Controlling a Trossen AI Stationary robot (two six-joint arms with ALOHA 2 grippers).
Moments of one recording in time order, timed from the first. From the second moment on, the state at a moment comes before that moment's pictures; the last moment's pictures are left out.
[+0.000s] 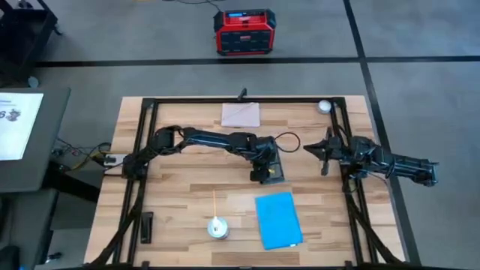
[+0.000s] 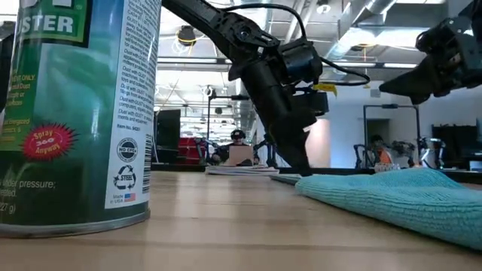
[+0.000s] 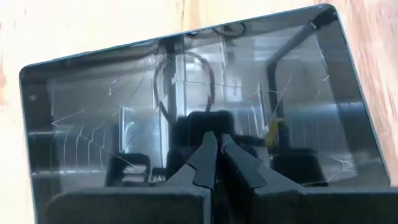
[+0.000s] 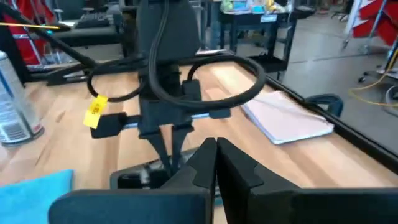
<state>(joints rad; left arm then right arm) 0.10 2.31 1.77 -0.60 0.03 0.15 -0.17 0.00 0.12 -0.27 0.09 0.02</state>
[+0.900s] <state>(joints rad) 0.11 1.48 0.89 -0.18 -0.01 -0.17 -0.17 0.19 0.09 -0.16 0.14 0.08</state>
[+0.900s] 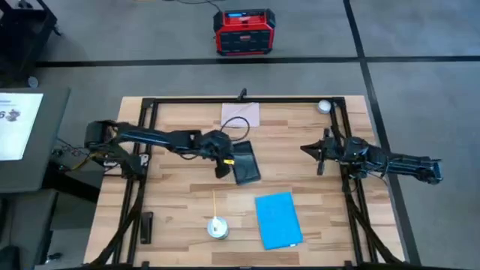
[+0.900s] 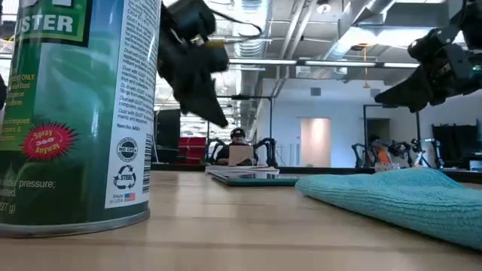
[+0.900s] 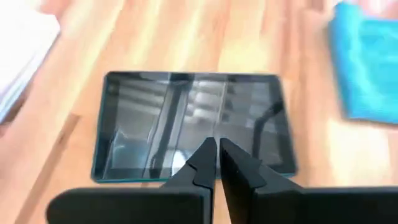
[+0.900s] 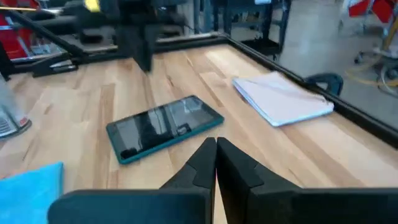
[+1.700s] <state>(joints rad) 0.13 1.29 0.51 0.01 -0.06 -0.74 -0.17 1.12 0.30 0.20 0.32 0.02</state>
